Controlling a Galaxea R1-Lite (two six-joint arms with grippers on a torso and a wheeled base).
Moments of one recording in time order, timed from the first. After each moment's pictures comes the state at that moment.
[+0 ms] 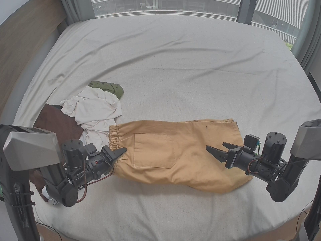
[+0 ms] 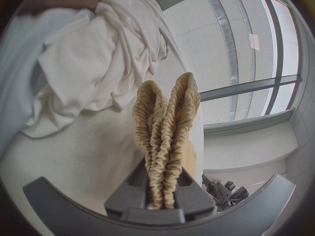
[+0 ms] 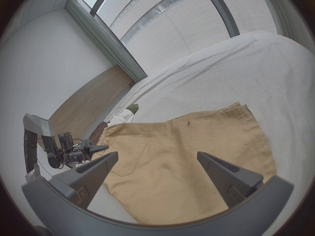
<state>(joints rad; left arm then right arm) -0.25 2.24 -0.49 -1.51 -0.34 -0.99 0.36 2.11 -0.42 -1.54 0.29 0.34</state>
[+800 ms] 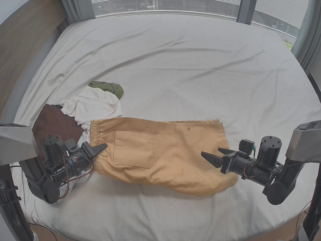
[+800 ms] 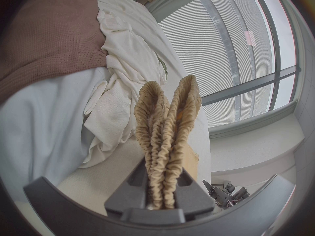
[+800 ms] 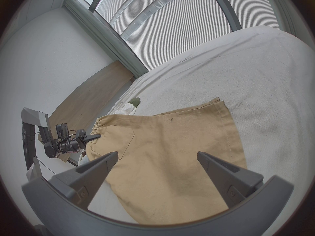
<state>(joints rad) -0.13 2.12 -0.41 -1.47 -0.39 -0.87 0.39 2.14 -0.41 -1.54 0.29 0.34</state>
